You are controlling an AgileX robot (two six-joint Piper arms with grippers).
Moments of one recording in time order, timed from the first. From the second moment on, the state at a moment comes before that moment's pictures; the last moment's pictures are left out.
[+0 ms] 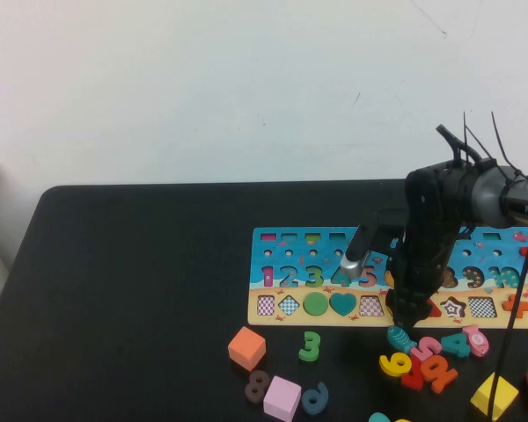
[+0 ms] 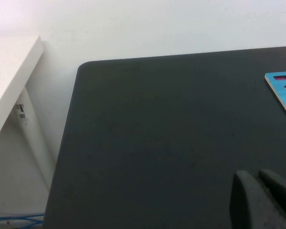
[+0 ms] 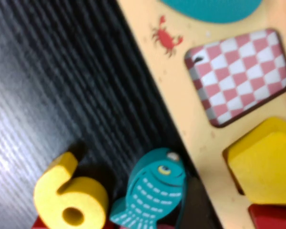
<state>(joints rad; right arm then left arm) 0.36 2.37 -1.68 0.03 0.91 -0.77 -0.05 -0.01 0.02 -0.10 0.35 0.05</state>
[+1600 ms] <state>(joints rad) 0.39 1.84 -1.35 0.46 0.60 -0.84 -0.05 -0.01 0.02 -0.10 0.35 0.05</state>
